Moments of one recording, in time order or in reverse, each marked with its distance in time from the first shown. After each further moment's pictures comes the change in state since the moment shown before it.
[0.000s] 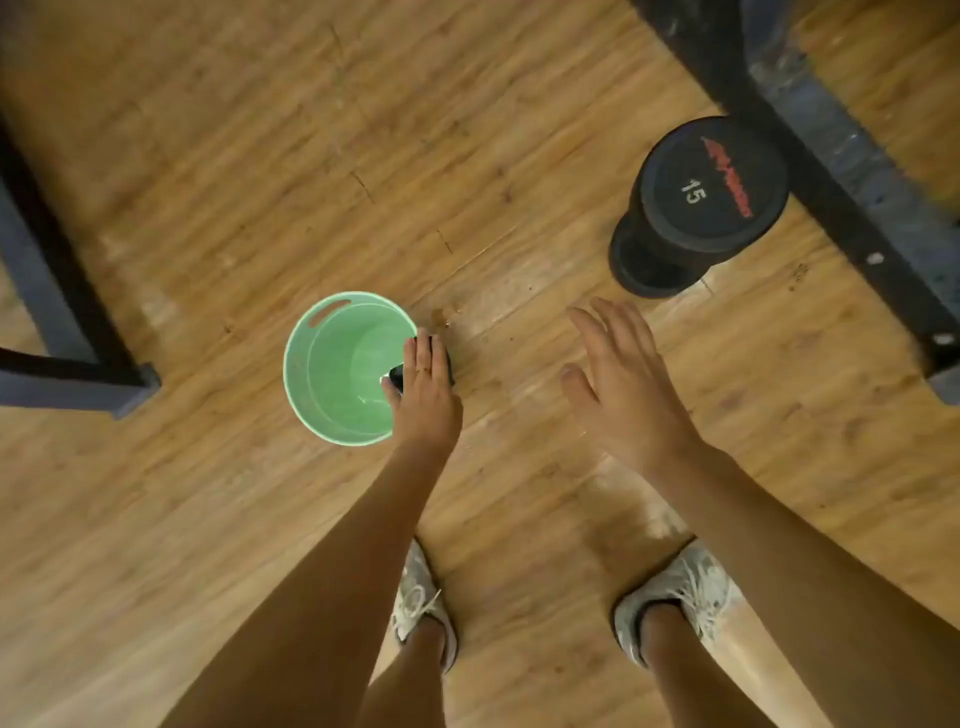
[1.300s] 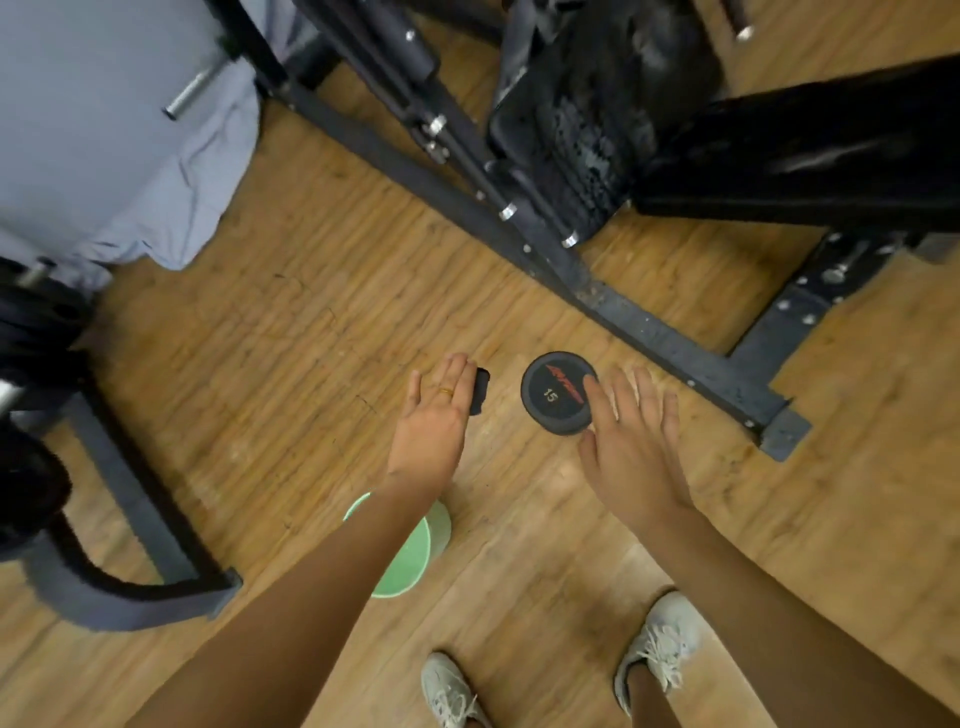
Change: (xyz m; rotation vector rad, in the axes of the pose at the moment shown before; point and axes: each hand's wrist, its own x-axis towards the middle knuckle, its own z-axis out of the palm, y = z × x) left_hand -0.063 0.211 -0.373 0.274 0.323 0.626; right_hand -0.060 -0.047 -0.309 -0.224 0.310 0.268
